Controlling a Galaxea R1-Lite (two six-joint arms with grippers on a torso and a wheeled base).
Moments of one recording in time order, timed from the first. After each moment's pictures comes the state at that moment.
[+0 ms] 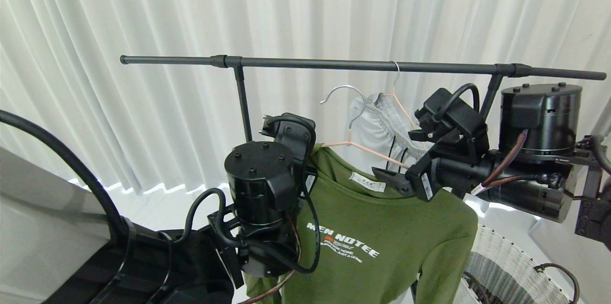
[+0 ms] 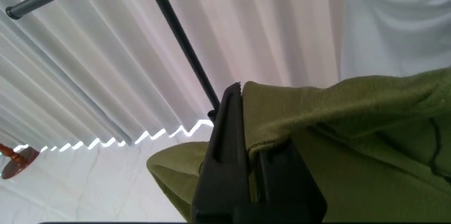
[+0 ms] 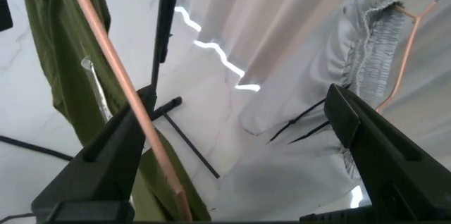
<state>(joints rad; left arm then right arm) -0.83 1.90 -0.80 -1.06 0.89 0.38 0.72 1.60 -0.90 -0.44 -0.02 -0.26</state>
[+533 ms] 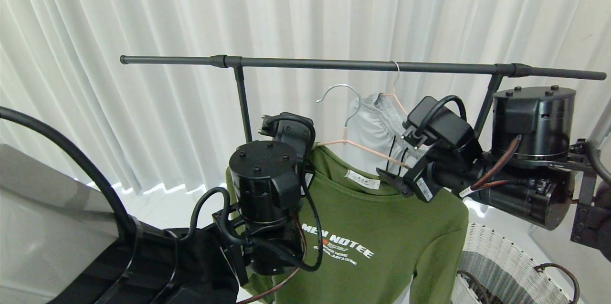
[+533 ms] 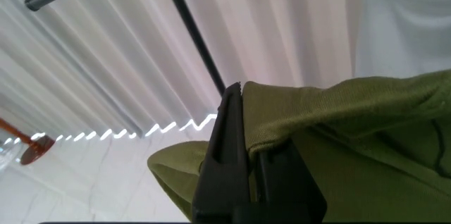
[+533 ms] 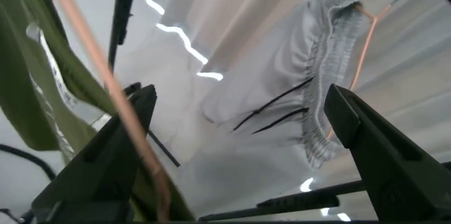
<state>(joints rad) -0.83 1.91 -0.82 -1.06 0.96 0.39 0.76 1.61 -0.90 -0.46 -0.19 -0.44</state>
